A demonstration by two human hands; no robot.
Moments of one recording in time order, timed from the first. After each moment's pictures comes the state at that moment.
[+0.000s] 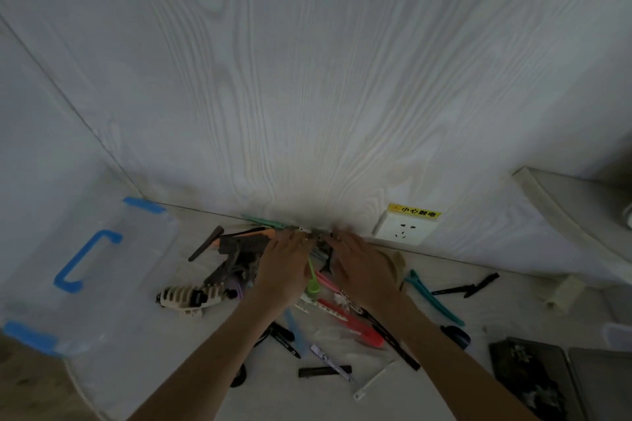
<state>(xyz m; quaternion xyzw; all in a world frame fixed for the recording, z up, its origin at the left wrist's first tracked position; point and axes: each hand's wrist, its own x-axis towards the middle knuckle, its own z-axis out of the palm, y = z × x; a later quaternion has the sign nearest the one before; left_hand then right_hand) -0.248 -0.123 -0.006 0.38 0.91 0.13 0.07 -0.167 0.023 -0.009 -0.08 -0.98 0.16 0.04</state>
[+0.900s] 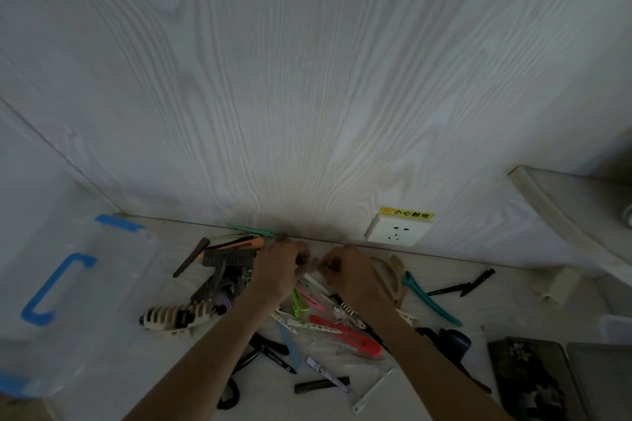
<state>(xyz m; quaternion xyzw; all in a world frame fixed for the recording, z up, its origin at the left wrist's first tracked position) -0.272 -0.106 -0.020 0.34 0.91 0.20 0.15 -0.184 0.020 -0.025 -0.25 -0.91 0.32 -0.01</state>
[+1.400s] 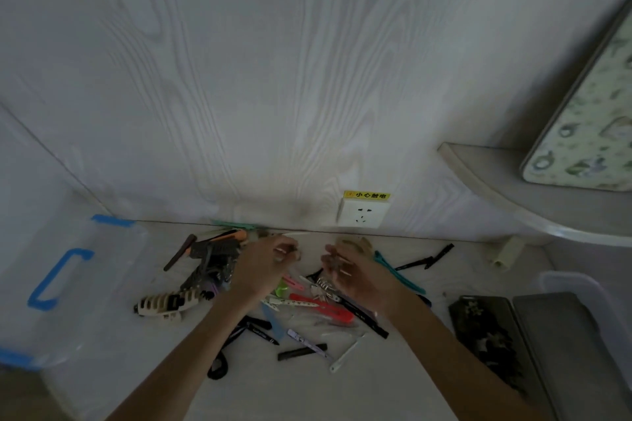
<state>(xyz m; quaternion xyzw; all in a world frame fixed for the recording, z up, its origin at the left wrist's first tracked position) -0.231 -0.120 0.018 0.30 0.86 0.38 0.18 -0.111 0.030 0.043 -0.36 -0.28 0.89 -0.03</state>
